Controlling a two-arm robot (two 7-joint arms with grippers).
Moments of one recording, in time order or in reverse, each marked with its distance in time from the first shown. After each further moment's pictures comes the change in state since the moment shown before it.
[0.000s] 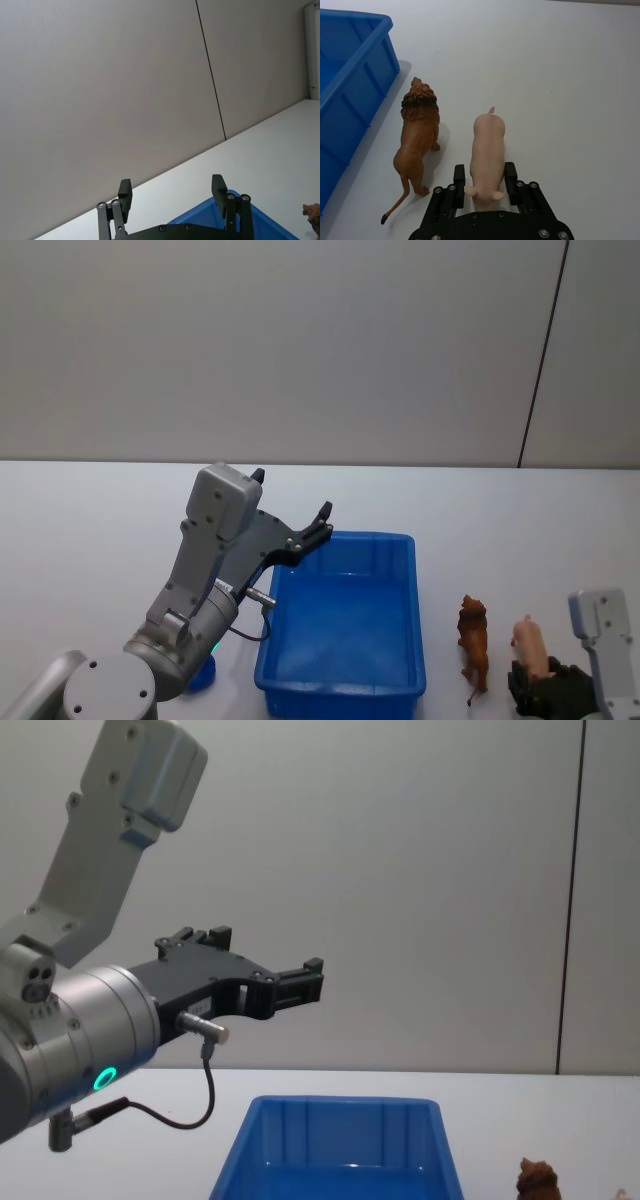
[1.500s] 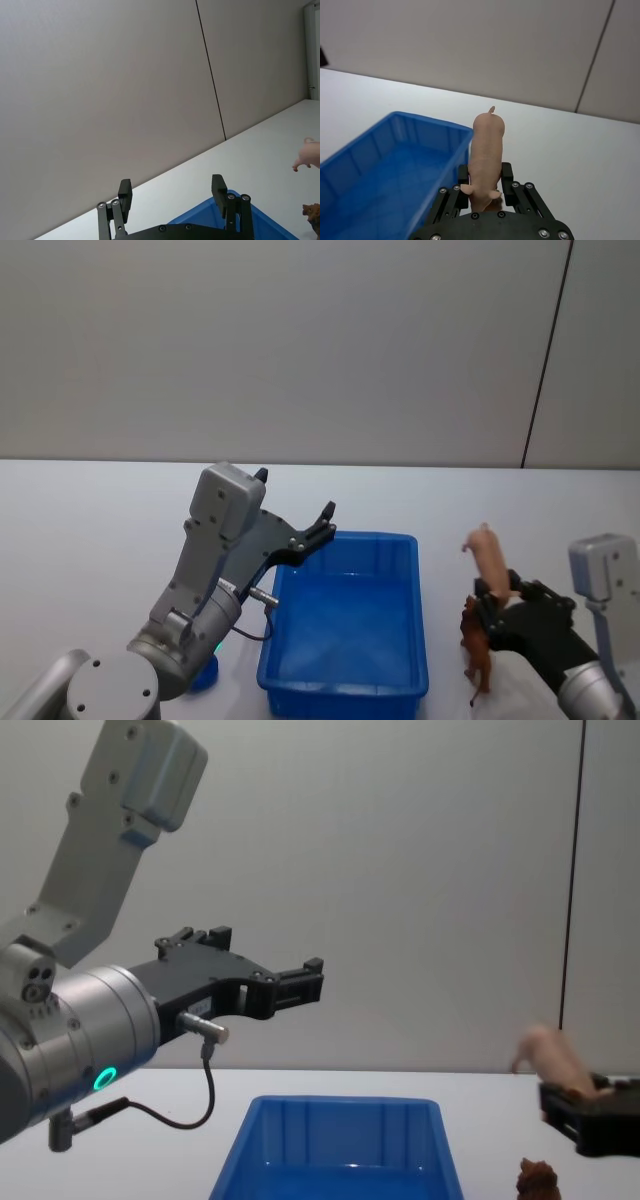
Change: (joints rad) left arm 0.000 0.000 0.000 0.000 0.000 0.000 0.000; right arm -0.009 0.018 0.004 -0.126 -0.093 -0.222 0.211
